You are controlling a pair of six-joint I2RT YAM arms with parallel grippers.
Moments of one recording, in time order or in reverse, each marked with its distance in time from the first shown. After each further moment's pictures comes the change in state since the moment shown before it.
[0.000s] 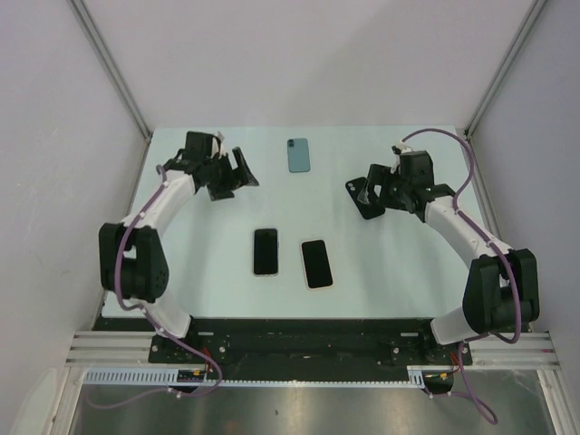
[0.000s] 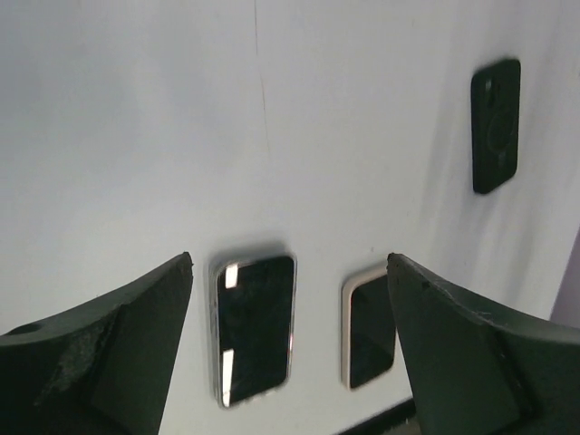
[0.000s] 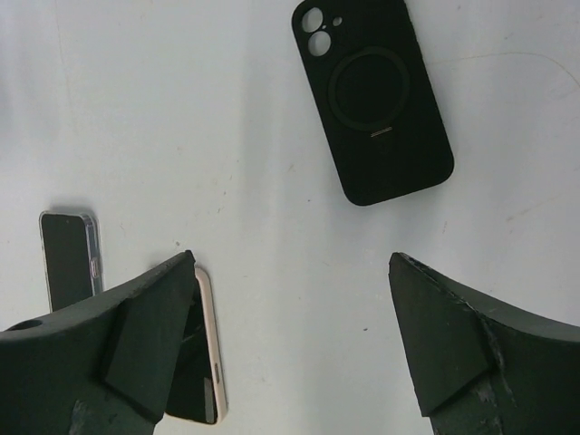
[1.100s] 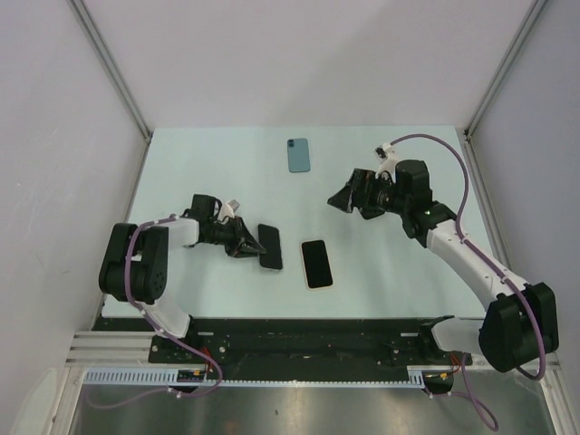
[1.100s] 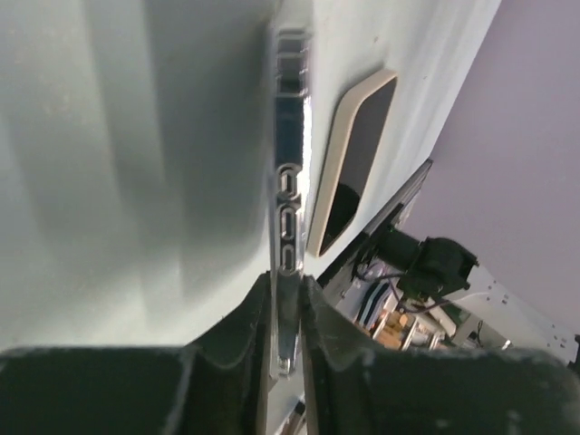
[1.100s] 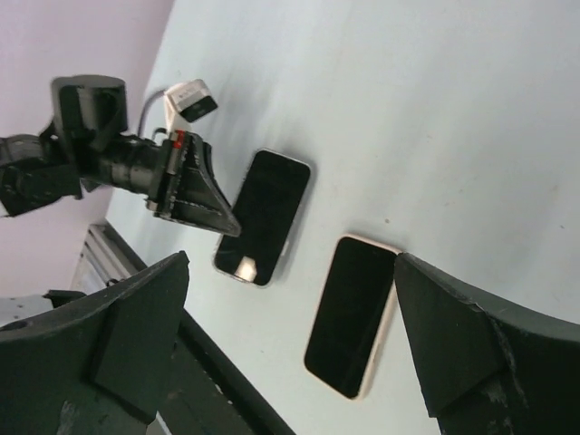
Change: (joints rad) left arm 0.024 0.034 -0.539 0.349 0.550 -0.108; right arm 0.148 -0.209 -0.133 0.250 -0.311 0.177
